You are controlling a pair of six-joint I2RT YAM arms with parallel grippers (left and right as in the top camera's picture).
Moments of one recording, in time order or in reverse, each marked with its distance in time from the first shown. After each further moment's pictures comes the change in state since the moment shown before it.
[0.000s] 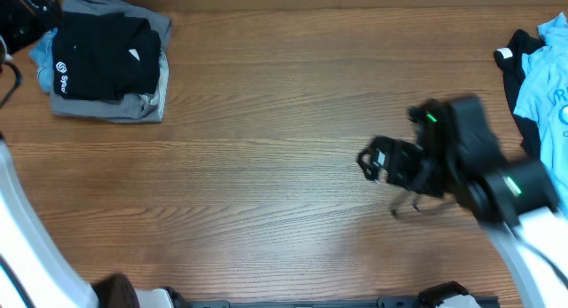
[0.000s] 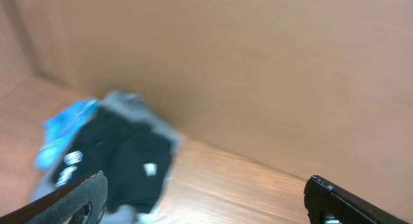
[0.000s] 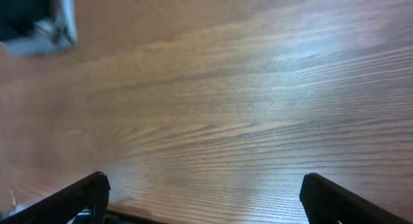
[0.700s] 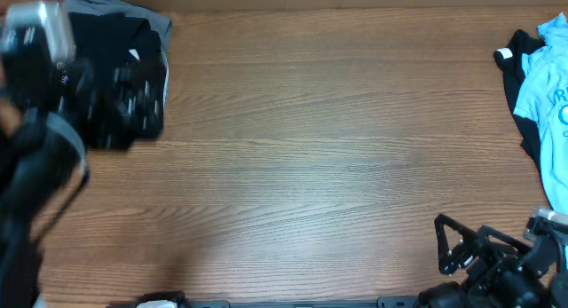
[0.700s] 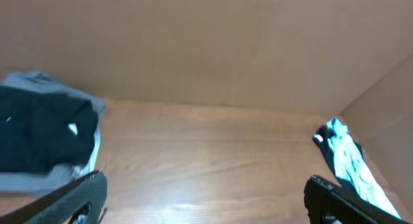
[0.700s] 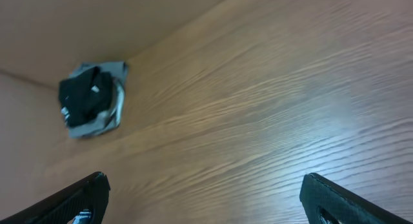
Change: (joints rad) left arm -0.365 -0.317 0.000 -0.309 -0.038 0.062; right arm 0.001 -0.672 -0.057 -0.111 0.259 0.126
